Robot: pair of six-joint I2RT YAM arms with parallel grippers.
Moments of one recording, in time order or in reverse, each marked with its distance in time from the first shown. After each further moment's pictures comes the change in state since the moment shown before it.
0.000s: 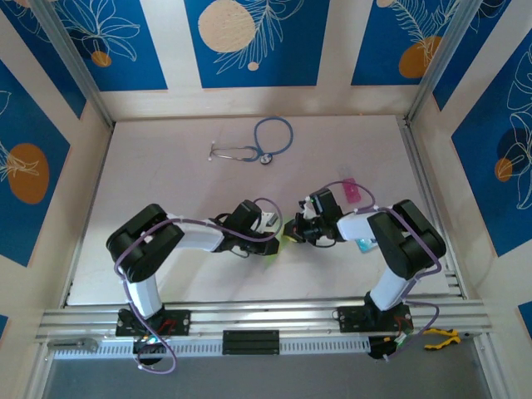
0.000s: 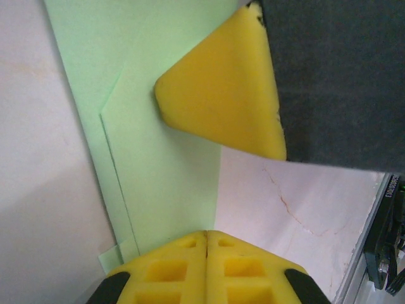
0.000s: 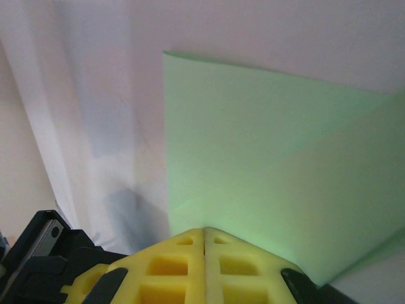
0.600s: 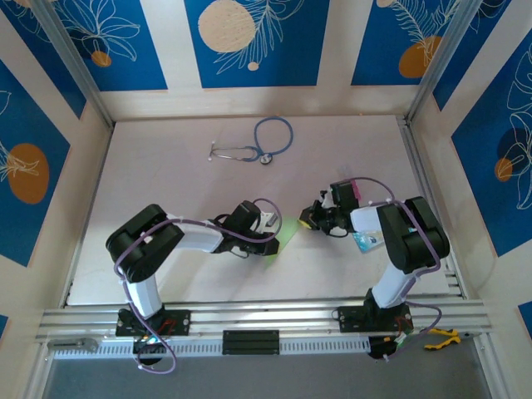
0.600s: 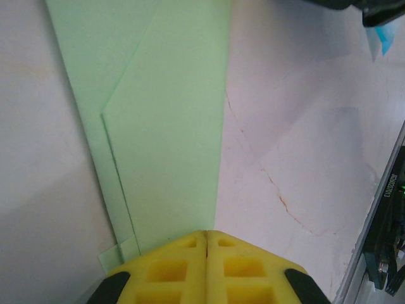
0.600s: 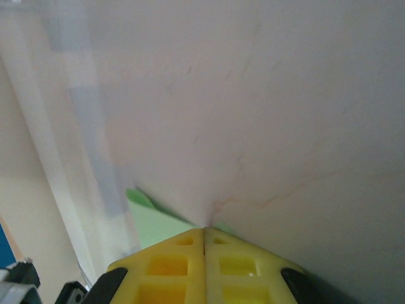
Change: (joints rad) left arm 0.001 -0.002 -0.014 0.025 0.000 0.000; right arm -0.203 0.018 0.031 -0.013 0.018 0.022
